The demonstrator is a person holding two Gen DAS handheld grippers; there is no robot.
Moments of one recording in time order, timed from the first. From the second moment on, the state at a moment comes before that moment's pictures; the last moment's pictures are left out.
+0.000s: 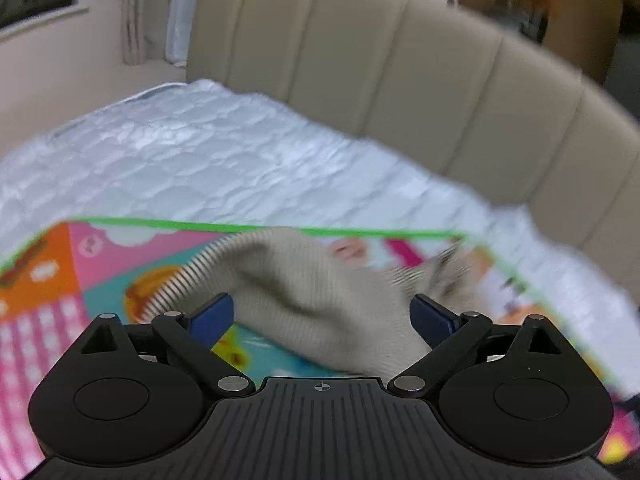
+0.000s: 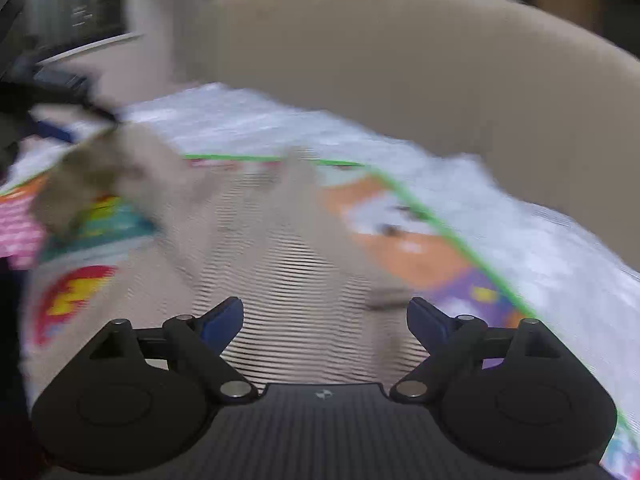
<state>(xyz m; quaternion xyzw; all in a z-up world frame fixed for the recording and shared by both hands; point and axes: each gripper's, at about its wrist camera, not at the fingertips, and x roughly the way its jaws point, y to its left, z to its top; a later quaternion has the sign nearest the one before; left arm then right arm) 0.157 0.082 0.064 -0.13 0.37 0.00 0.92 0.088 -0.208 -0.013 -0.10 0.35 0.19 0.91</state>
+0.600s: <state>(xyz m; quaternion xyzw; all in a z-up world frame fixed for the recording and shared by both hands) 0.198 0.048 -0.015 -0.19 0.34 -0.07 0.92 0.221 -0.290 -0.015 -0.31 0.31 0.00 0.90</state>
